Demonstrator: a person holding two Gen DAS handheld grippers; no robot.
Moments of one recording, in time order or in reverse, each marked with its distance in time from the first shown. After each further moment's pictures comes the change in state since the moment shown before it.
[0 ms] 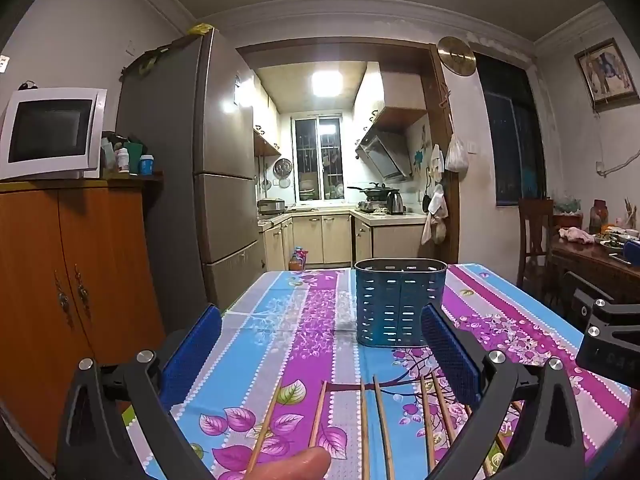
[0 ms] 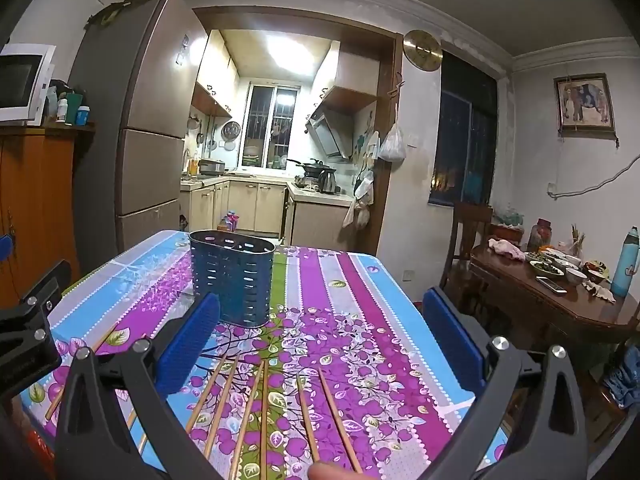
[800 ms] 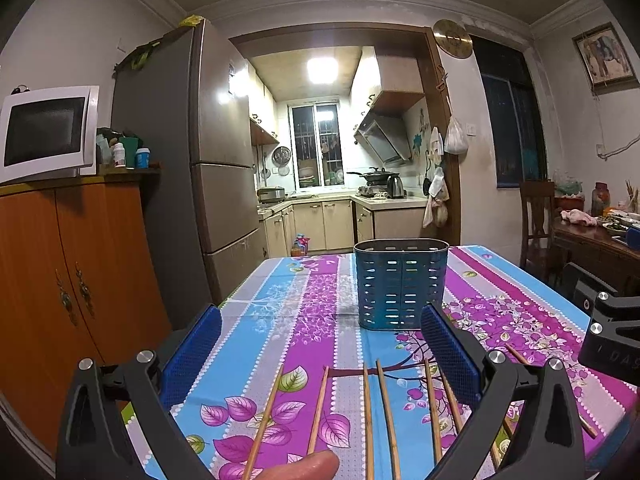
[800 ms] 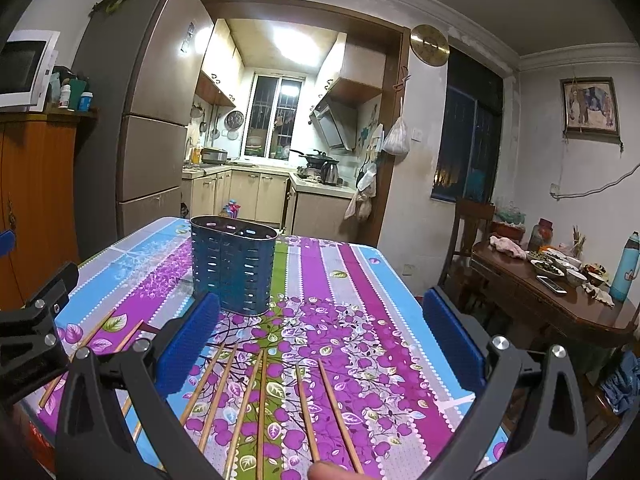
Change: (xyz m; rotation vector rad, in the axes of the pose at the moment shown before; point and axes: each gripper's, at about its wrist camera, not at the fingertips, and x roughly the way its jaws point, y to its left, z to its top) left arm 0.010 -0.010 -0.012 0.037 0.049 0.009; right arm 0.002 0.006 -0.004 -0.026 0.025 0.000
